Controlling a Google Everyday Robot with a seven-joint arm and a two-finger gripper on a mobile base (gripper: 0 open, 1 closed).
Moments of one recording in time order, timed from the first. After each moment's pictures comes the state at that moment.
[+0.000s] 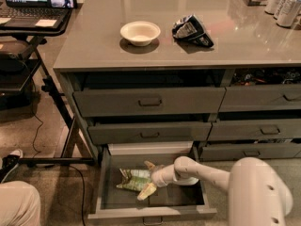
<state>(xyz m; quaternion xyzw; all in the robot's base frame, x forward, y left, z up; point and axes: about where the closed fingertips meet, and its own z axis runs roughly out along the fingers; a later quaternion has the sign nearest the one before) 0.563 0.031 0.243 -0.56 0.68 0.31 0.35</state>
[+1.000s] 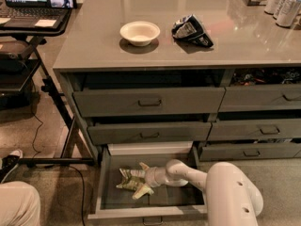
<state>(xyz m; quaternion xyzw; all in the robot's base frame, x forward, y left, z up) 0.594 0.062 0.168 -0.56 0.68 0.30 0.35</state>
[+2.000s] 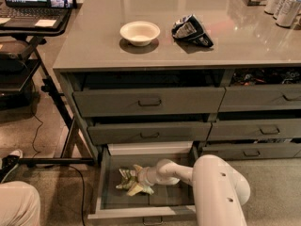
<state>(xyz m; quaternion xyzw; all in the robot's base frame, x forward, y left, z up) 0.599 0.091 0.144 -0.58 0.70 0.27 0.33</state>
